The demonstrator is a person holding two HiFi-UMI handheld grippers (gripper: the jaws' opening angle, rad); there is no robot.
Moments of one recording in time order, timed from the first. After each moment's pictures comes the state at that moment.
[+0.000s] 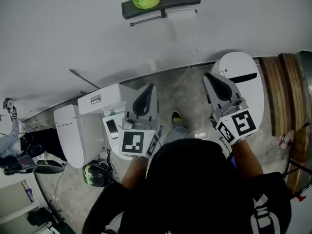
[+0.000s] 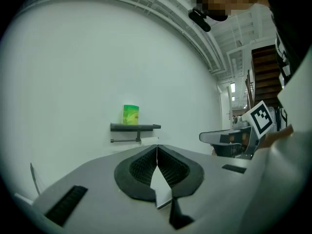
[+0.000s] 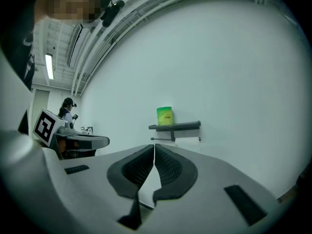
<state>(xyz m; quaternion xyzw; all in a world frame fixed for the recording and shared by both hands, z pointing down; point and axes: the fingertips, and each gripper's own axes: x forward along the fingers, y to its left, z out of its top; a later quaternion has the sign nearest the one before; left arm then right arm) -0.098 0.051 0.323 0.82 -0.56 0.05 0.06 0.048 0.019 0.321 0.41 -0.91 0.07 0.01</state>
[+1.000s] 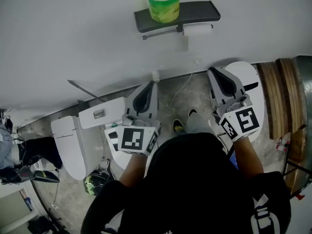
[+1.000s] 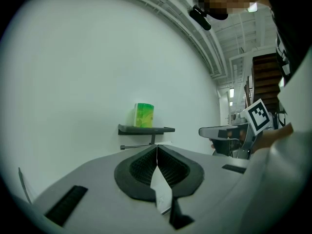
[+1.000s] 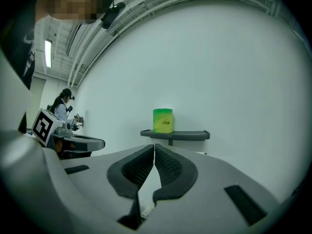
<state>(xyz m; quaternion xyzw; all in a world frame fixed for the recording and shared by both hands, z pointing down) -0.167 -0.035 0.328 0.83 -0.55 0.02 0.06 -0.012 -0.068 0.306 0.43 -0.90 0.02 0.03</state>
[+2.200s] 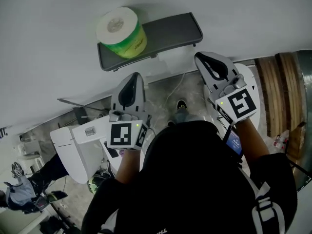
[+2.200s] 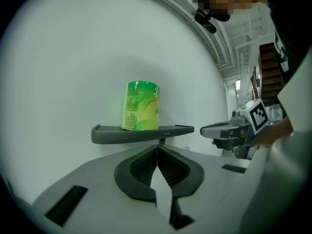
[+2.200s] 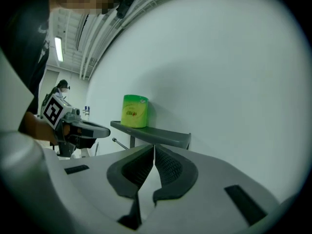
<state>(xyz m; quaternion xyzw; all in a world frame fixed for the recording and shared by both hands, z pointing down) -0.118 -0.196 0.338 0.82 -0.57 0.06 0.06 0.035 -0.233 0.326 0.37 -0.93 -0.01 0.07</state>
